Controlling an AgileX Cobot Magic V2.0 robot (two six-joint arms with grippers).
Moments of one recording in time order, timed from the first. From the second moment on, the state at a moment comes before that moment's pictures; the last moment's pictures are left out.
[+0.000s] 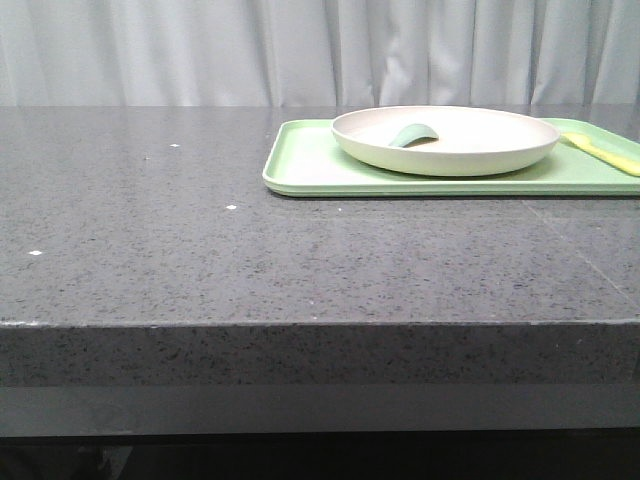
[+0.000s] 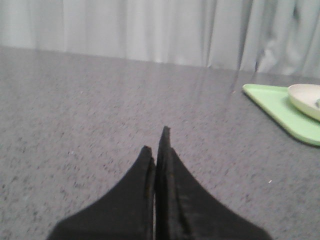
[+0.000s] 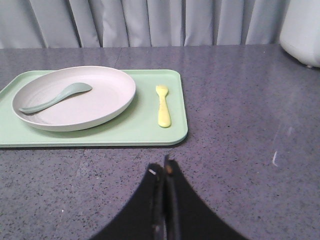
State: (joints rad) left arm -0.07 -0.01 -0.07 -0.06 0.23 -0.05; right arm 0.01 0.18 -0.45 -0.07 0.54 0.14
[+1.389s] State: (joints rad) left arm -0.04 -0.01 0.01 -0.06 0.17 -0.05; right arm 0.01 0.17 -0.43 -0.09 0.52 0.14
